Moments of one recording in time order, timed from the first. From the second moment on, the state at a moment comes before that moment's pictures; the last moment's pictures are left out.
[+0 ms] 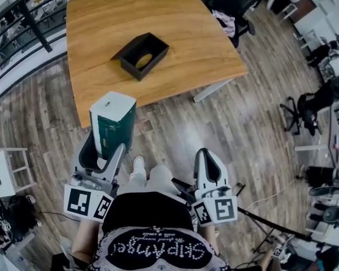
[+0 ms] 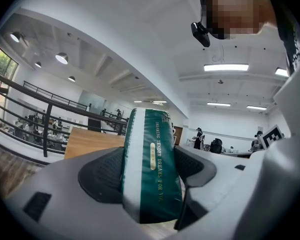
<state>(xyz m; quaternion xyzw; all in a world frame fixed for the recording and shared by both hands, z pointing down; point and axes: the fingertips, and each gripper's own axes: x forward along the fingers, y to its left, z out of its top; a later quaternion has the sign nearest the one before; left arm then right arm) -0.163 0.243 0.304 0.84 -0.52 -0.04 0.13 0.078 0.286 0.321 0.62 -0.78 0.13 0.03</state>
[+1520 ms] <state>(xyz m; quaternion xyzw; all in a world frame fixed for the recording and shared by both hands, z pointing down) -0.118 0.108 0.290 0.77 -0.62 -0.06 0.11 0.133 0.096 0.325 0.52 -0.84 0.14 0.03</state>
